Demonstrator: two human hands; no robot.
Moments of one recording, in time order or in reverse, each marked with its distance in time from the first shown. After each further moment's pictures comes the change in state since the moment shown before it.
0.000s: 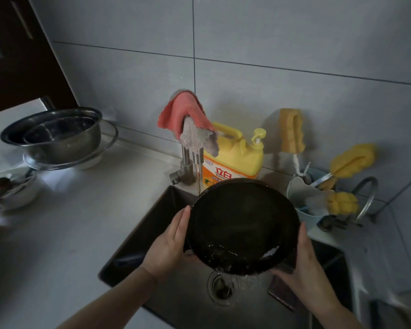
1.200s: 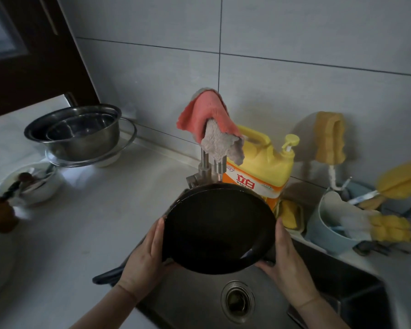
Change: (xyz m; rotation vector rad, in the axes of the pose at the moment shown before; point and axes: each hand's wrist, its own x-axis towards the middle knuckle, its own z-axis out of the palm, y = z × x) left_hand -0.032 -0.056 -0.019 0.103 0.093 -0.119; right_hand 0.064 -0.011 0.073 -0.094 0.010 -0.260
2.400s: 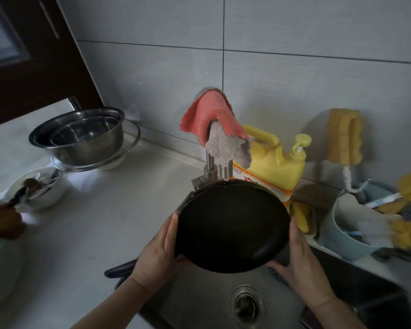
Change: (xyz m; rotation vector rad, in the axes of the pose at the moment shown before) left_hand 0.028 -0.004 0.010 -0.016 -0.022 0.049; right_hand 0.016 0.017 0.004 -0.015 0.039 0.002
